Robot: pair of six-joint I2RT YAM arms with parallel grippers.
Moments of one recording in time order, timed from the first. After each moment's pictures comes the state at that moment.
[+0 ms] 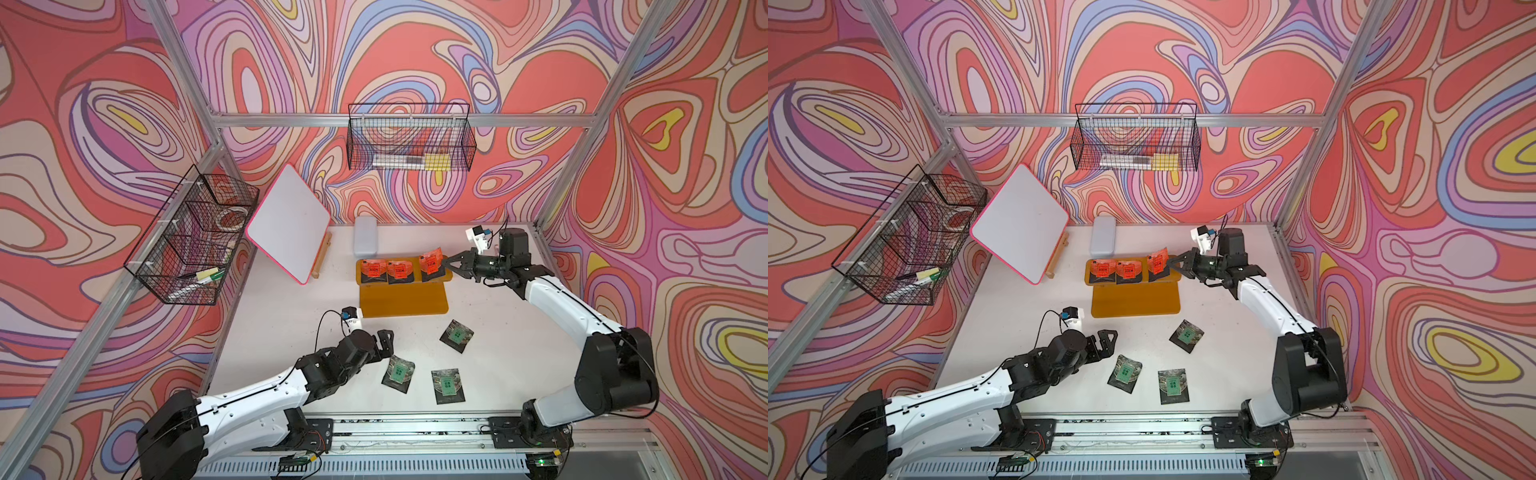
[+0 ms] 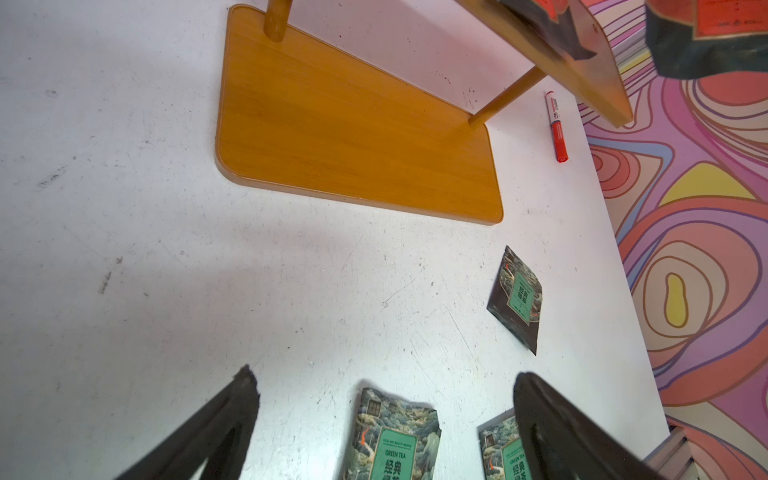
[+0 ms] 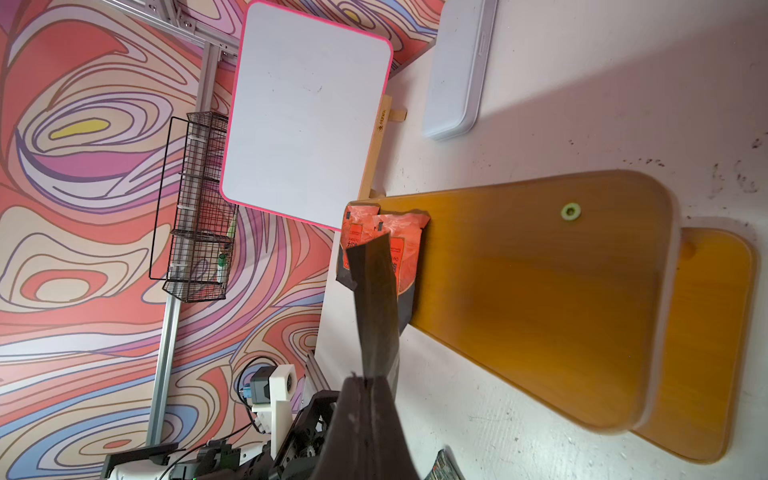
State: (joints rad) left arm -0.94 0.99 0.43 -0.10 -0.33 -0.99; right arm 0.15 1.54 1.13 -0.16 -0.89 0.69
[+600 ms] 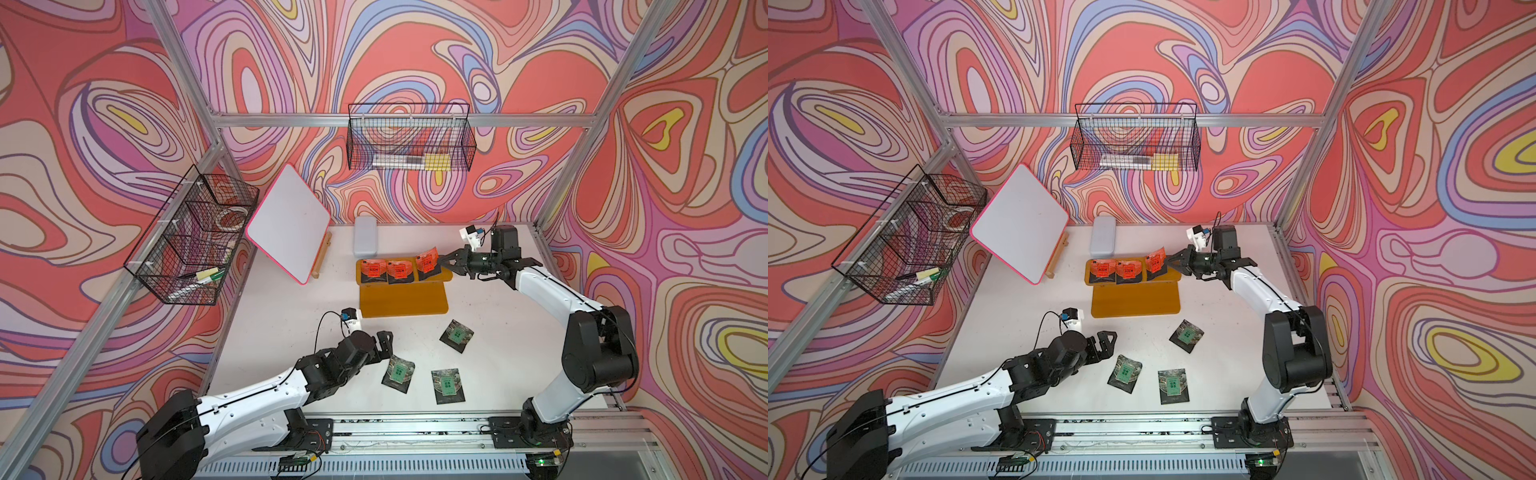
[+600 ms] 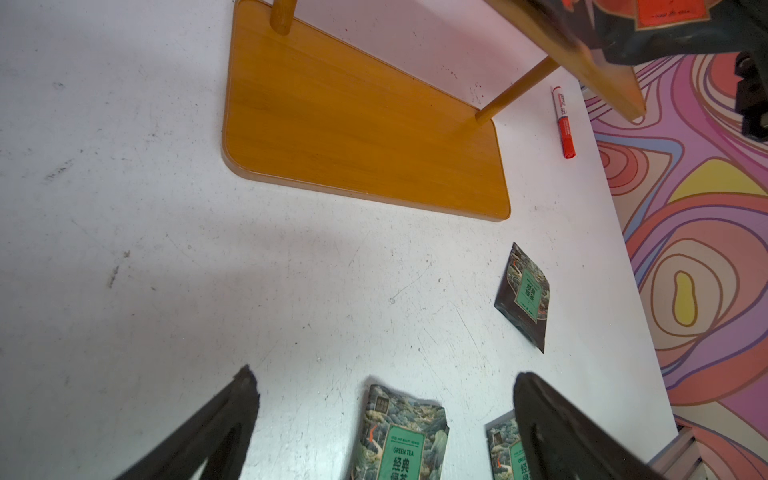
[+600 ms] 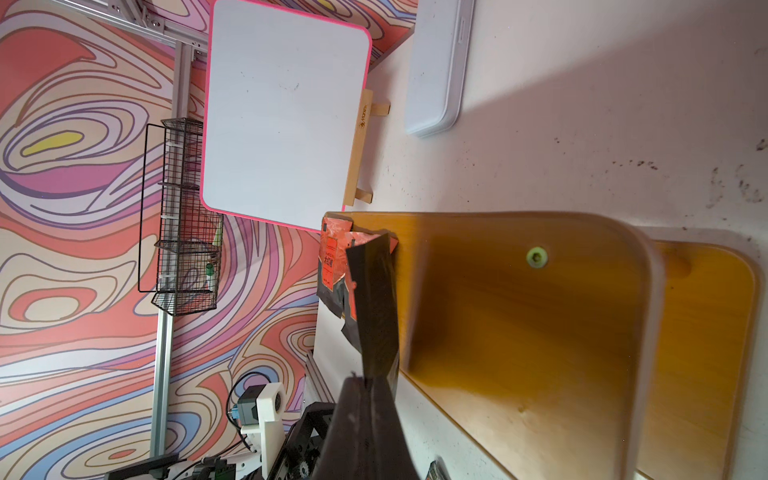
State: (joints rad) left arm -0.94 0.99 0.42 -0.10 -0.33 -0.99; right arm 0.15 1.67 1.20 -0.17 -0.90 0.69
